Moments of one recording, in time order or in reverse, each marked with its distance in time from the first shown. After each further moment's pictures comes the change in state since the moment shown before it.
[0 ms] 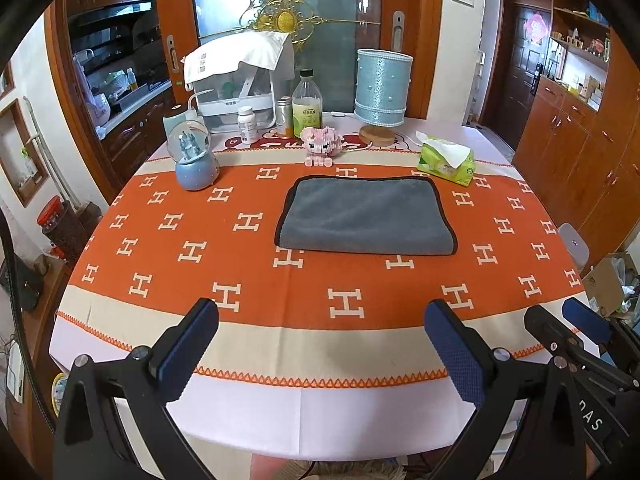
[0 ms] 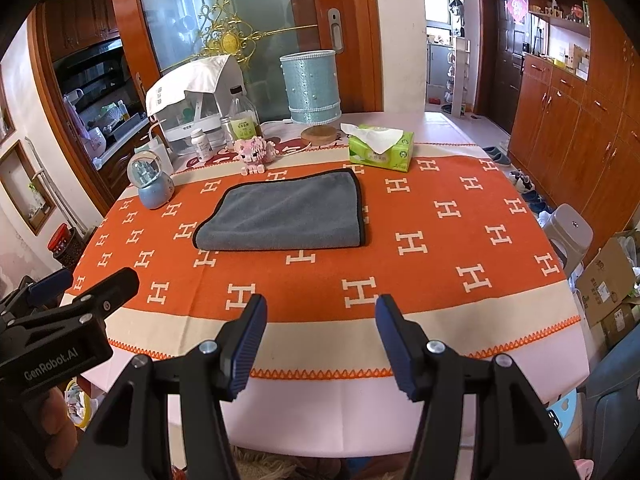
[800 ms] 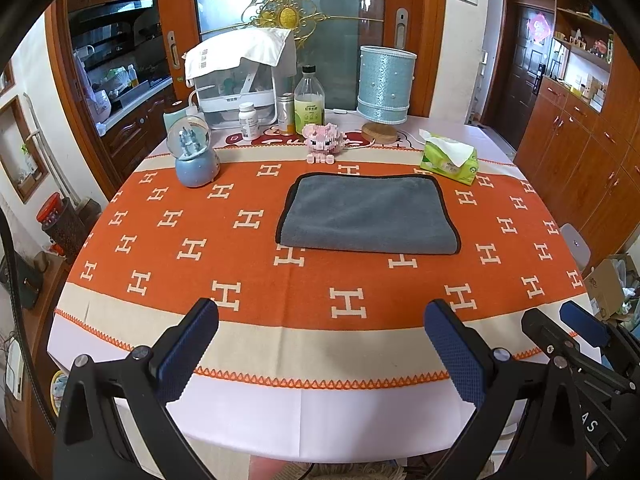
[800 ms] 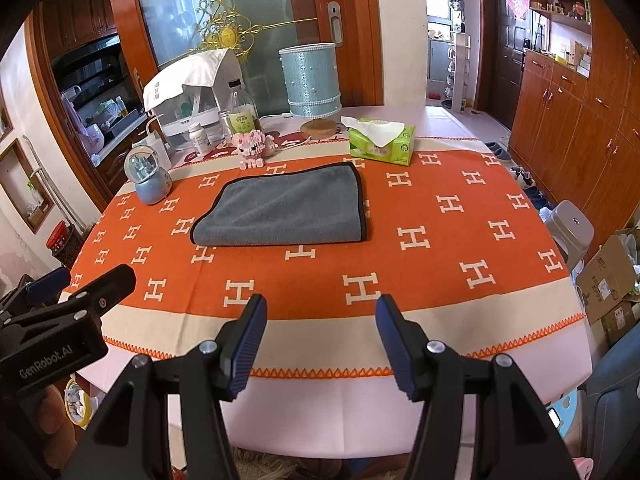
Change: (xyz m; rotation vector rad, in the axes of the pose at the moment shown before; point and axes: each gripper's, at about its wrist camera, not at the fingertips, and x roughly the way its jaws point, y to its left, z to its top) left arm 0.003 0.002 0.000 0.001 0.004 -0.001; right arm 0.014 0.003 -0.004 -0.001 0.017 -0.006
